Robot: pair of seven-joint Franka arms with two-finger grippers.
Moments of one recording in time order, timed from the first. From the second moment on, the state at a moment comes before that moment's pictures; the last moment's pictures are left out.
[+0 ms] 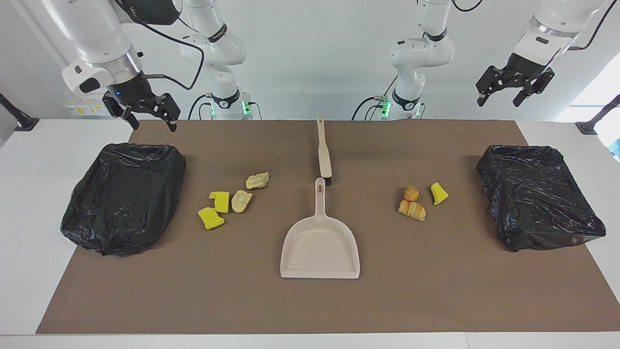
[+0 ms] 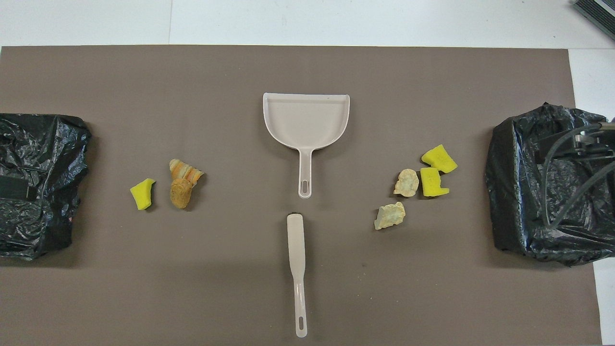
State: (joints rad) left arm 0.03 -0.15 -0.04 -1.61 -0.02 1.46 0.05; right arm -0.07 0.03 0.04 -1.49 0.00 1.49 0.06
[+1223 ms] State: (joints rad) left arm 0.05 -0.14 -0.03 -1.61 -0.02 1.48 0.05; right arm -0.07 0.03 0.04 -1.50 0.00 1.49 0.06
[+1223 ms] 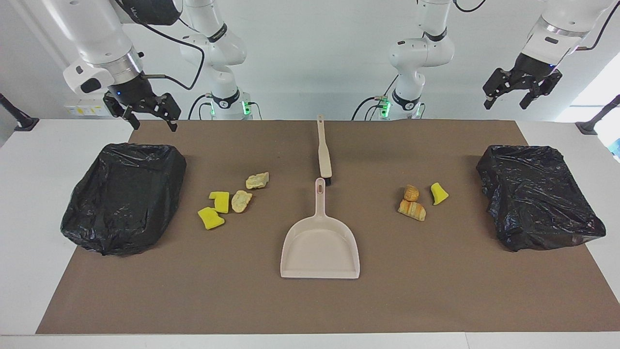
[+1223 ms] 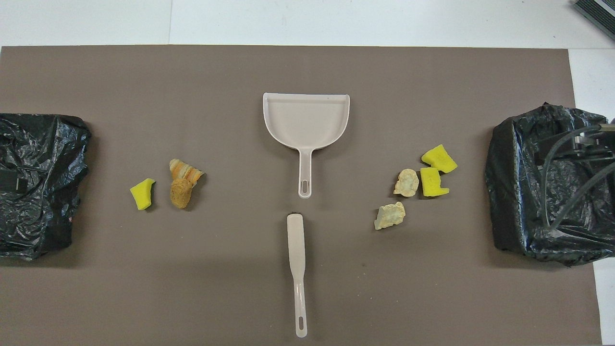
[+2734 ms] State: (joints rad) left arm 0.05 -0.14 -0.03 -1.61 -0.02 1.48 0.05; right arm -0.06 0.00 0.05 -1.54 0.00 1.50 0.06
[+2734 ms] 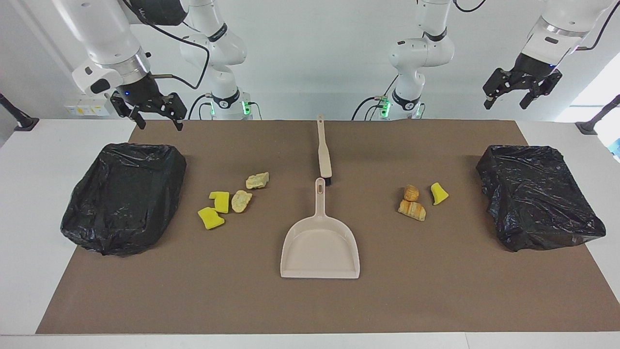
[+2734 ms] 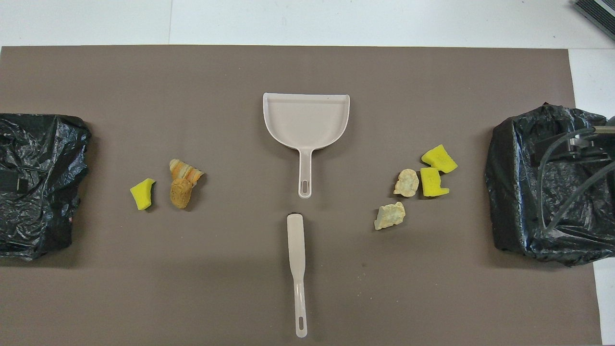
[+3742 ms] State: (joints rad) left arm -0.04 -0.15 -0.12 -1.64 -0.03 1.45 -0.03; right arm 0.03 0.07 0.06 -1.57 0.01 1.61 0.13
